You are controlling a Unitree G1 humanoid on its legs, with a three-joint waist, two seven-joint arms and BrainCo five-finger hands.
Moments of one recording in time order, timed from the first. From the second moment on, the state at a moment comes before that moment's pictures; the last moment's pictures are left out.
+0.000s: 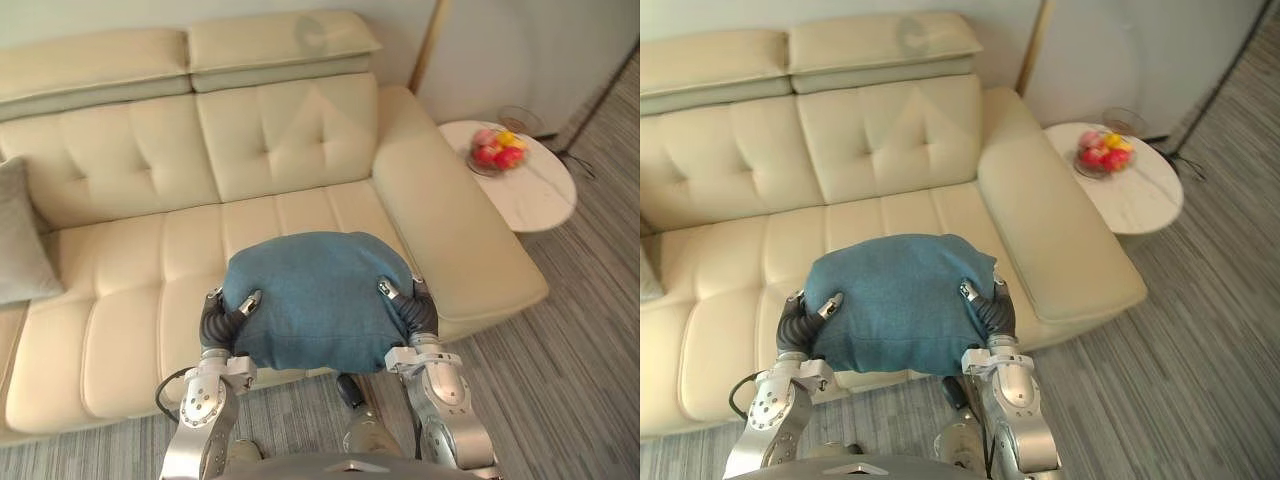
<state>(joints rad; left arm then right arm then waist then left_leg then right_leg) 0.33 0.01 -0.19 -0.24 -0.25 -0.01 0.23 0.25 -0.08 0.15 -0.24 0.18 -0.02 -0.14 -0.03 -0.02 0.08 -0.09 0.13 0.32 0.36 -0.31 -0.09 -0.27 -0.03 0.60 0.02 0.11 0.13</state>
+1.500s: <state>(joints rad) 0.31 0.00 -0.11 -0.17 -0.27 0.02 0.21 0.15 -0.05 0.13 -0.02 0.15 -0.01 -0.08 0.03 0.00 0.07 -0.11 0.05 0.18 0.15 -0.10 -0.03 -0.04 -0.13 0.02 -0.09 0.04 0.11</state>
